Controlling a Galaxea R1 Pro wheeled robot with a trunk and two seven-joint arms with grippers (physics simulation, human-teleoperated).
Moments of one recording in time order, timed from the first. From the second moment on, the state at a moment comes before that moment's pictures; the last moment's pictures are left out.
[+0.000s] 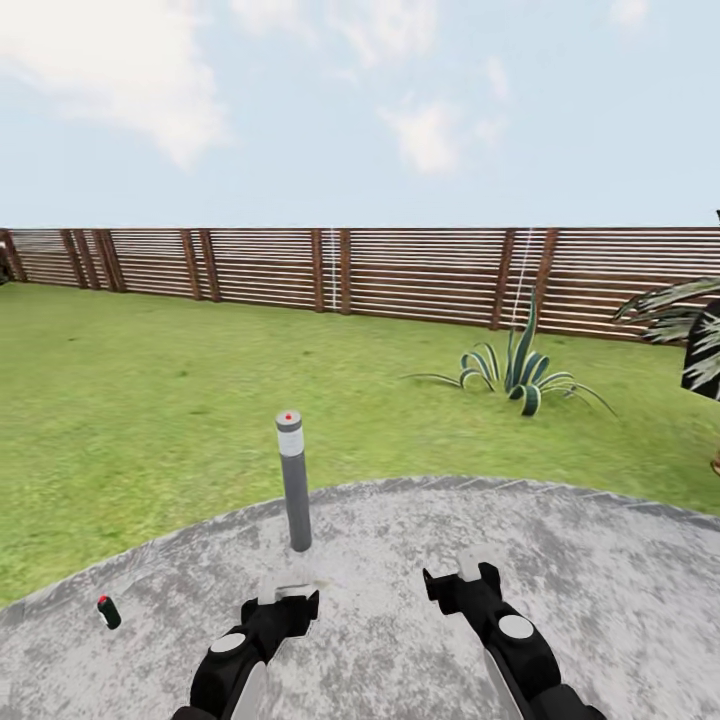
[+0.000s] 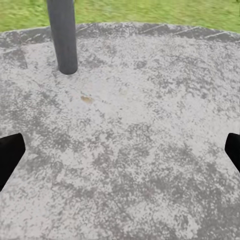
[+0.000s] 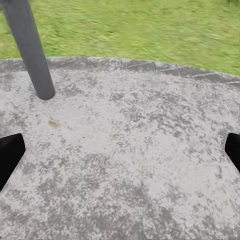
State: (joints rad) left arm -0.12 -0.12 -0.20 -1.38 0.19 0.55 0.22; right arm -0.17 -0.02 0.23 -1.40 0.00 0.50 -0.07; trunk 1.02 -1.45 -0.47
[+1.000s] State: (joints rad) left arm -0.12 -0.12 -0.20 -1.38 0.19 0.55 0.22; right arm -0.17 -0.02 0.22 -1.39 0.00 0.50 -0.08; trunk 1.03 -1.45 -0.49
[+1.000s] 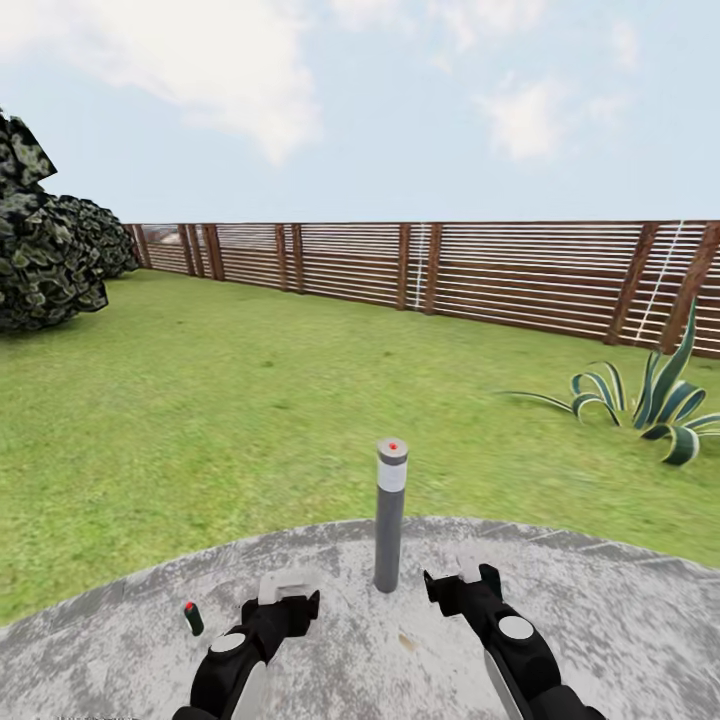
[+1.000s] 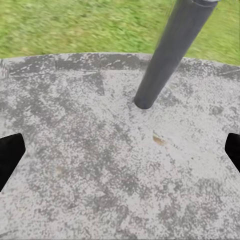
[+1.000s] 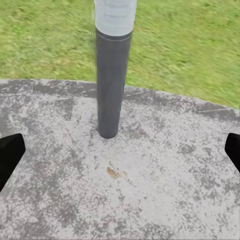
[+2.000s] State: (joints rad) left arm -0.12 -0.13 -0.18 -1.39 0.24 0.50 0.34; right arm -0.17 -0.02 0.22 -1.40 0.00 0.53 -0.08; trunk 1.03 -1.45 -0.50
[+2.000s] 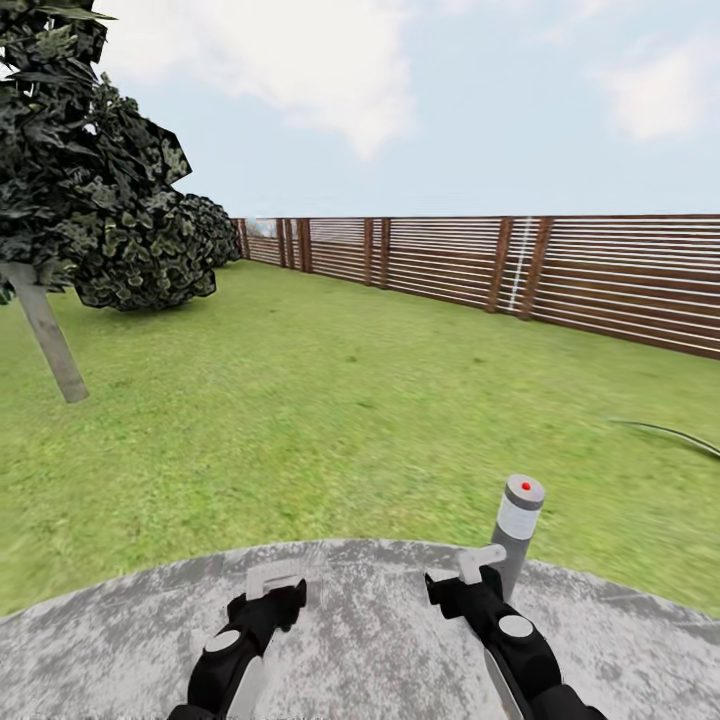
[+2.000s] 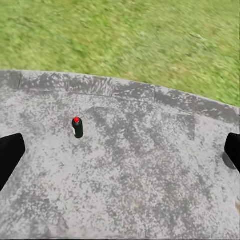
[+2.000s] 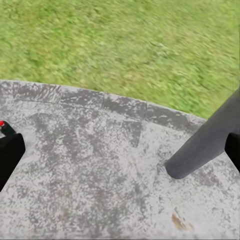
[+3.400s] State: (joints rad) left arm -0.12 -0.12 -0.15 -1.47 0.25 0.55 0.41; right arm -0.17 -0.02 0.25 -1.41 0.00 0.61 -0.08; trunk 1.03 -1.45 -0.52
